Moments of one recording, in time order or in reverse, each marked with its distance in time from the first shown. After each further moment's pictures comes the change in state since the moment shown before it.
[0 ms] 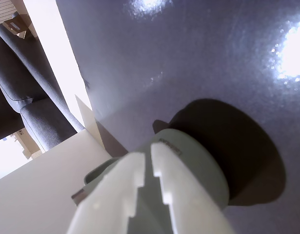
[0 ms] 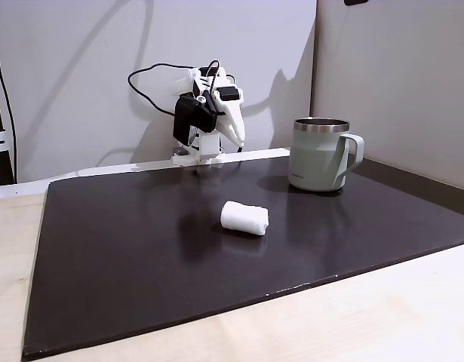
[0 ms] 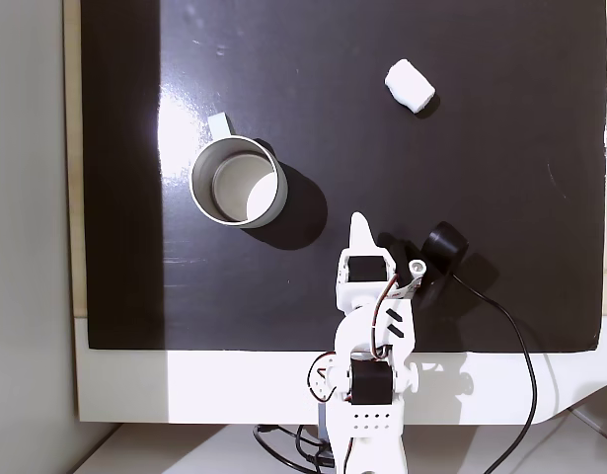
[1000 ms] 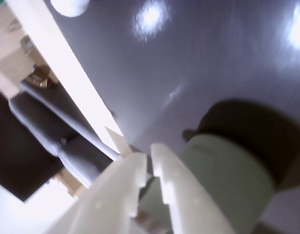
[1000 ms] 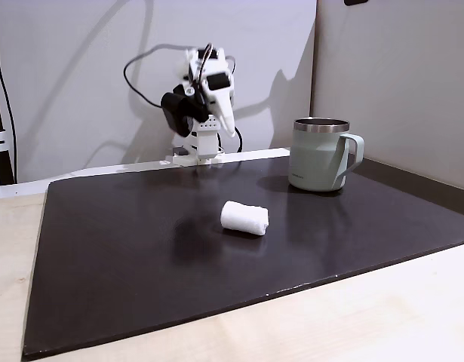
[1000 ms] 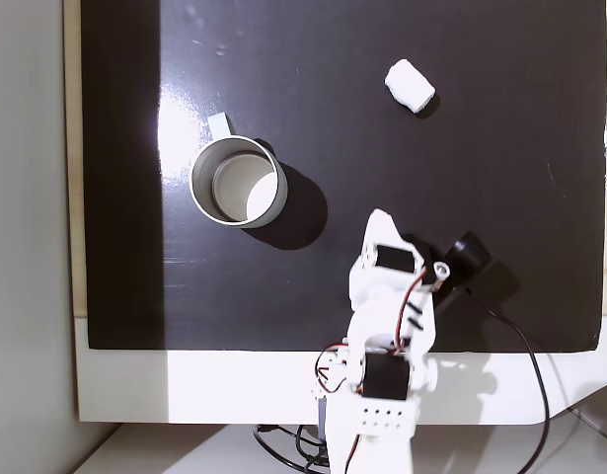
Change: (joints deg) arm 5.4 -25.0 -21.4 4.8 14.2
